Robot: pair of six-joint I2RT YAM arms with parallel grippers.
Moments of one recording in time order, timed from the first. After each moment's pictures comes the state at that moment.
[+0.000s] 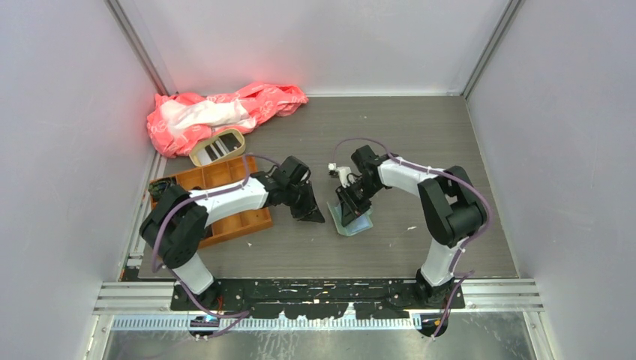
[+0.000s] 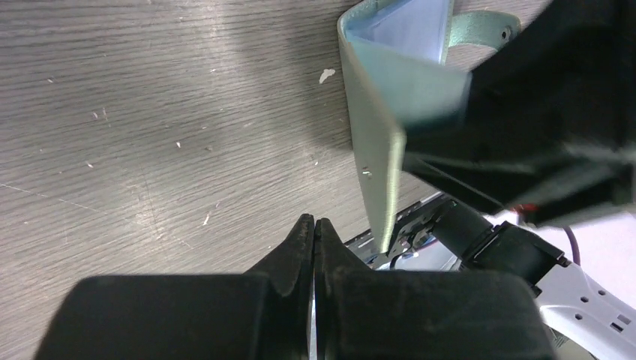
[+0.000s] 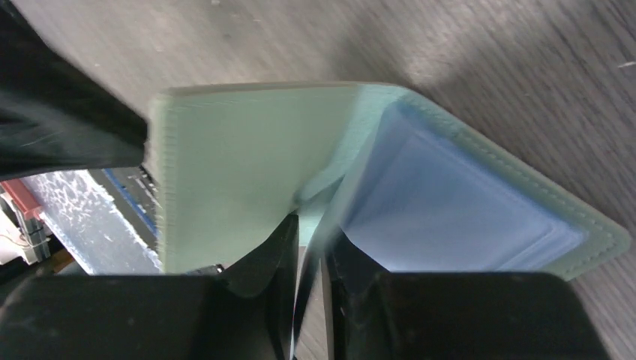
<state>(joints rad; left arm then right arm) -0.75 1.67 1.03 -0.37 0.36 -1.01 0.45 1.75 1.05 -0.69 -0.65 -0.18</state>
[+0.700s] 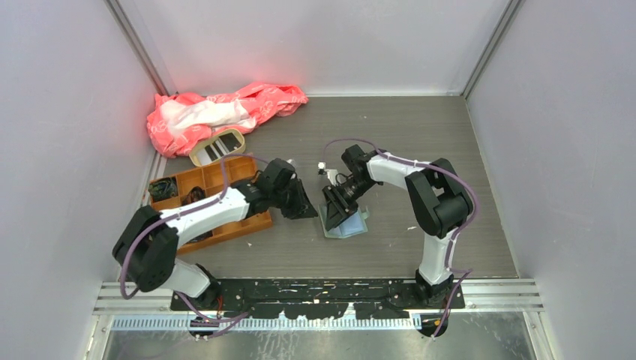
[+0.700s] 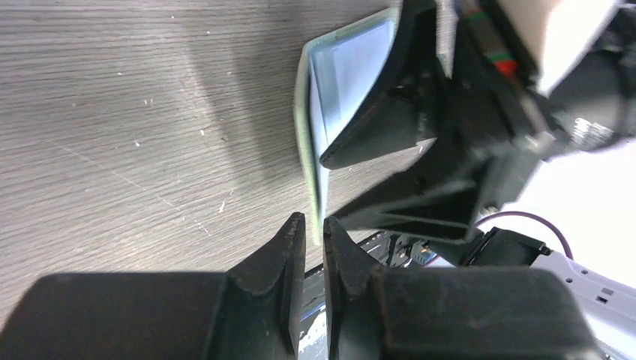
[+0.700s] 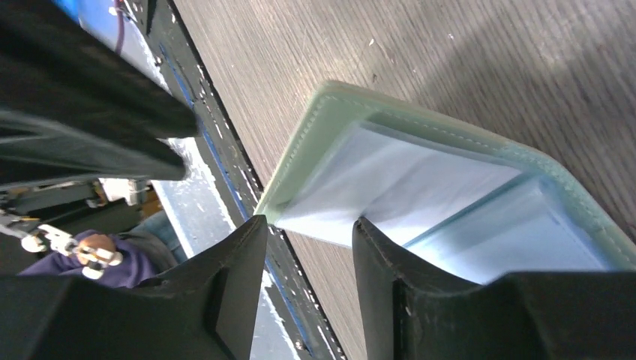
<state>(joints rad) -0.74 1.48 0.90 -0.29 0.25 -1.00 0.51 1.87 1.17 -0.77 -0.88 -0.19</state>
